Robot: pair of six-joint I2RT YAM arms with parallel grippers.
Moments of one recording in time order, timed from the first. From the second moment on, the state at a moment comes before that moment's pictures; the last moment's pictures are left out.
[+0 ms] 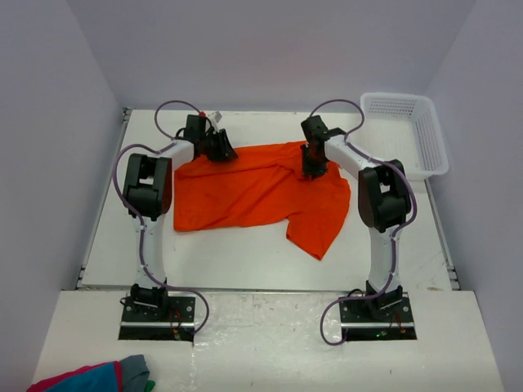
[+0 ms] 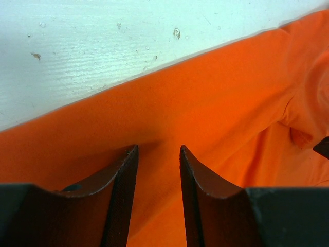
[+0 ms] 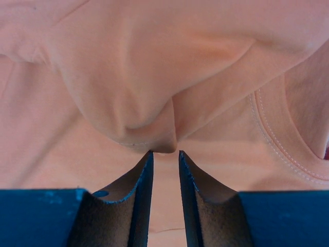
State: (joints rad) left arm -0.16 2.26 1.62 -0.16 0.47 -0.38; right arm 0.35 2.13 1.68 -0.75 0.08 0.34
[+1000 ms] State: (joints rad) left arm -0.15 2.25 1.57 -0.10 0.51 -0.39; right arm 0.37 2.19 1.71 -0.76 0.08 0.35
